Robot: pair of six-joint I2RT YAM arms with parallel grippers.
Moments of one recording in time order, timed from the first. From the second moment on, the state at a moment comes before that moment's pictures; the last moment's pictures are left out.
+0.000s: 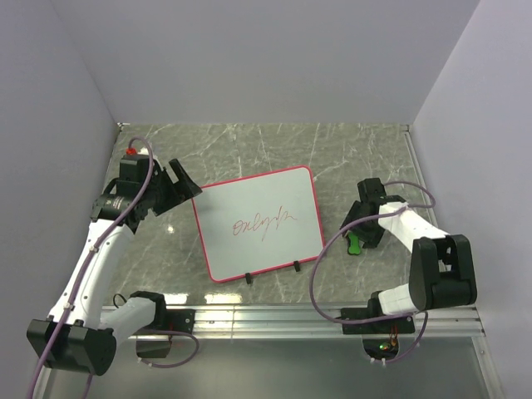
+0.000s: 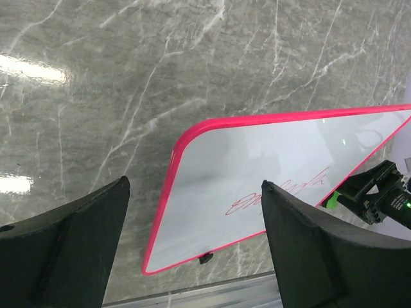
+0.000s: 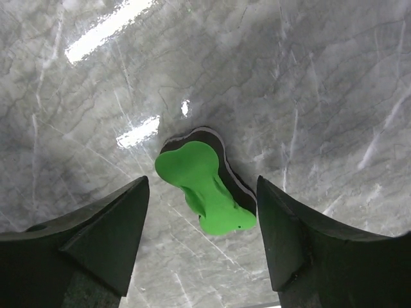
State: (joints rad) left arm -0.14 1.03 1.07 -0.74 0.16 -0.62; right arm 0.09 1.41 0.76 -0.66 0.09 0.65
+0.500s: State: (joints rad) left arm -0.14 1.01 1.07 -0.75 0.13 -0.62; right arm 0.09 1.47 0.76 -0.66 0.08 0.64
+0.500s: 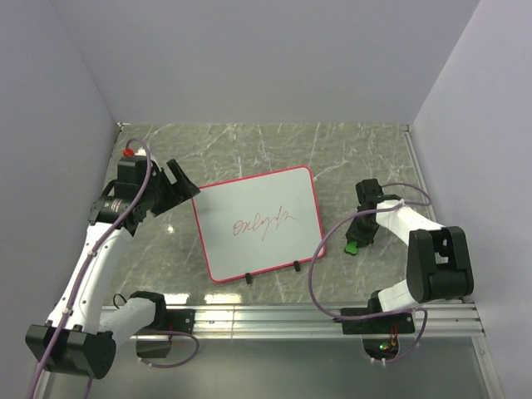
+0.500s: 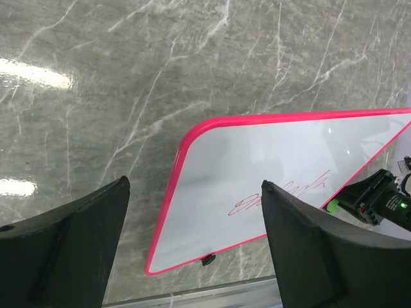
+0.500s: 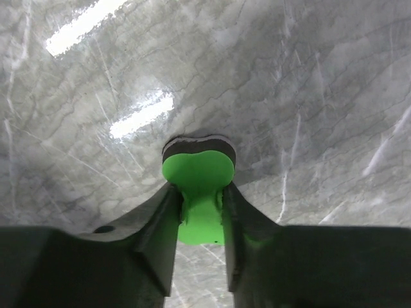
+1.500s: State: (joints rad) left arm -0.03 1.10 0.89 -0.43 0.48 -0.51; right arm 0.10 1.04 1.01 -0.88 -0.10 0.67
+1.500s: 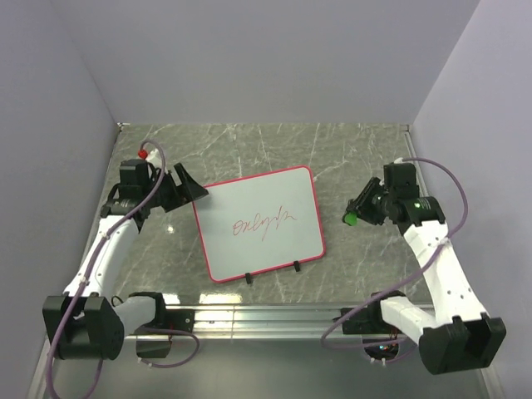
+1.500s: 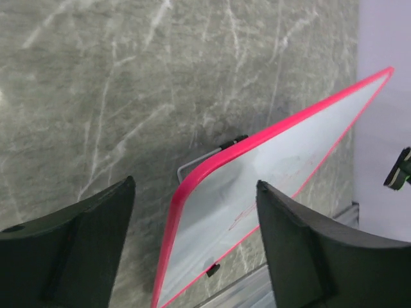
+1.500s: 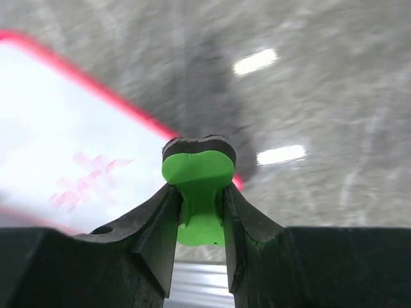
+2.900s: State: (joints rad) left arm -0.02 1.15 0.75 -0.10 0.93 -0.55; right arm 0.95 1.70 1.48 -0.61 -0.15 0.65
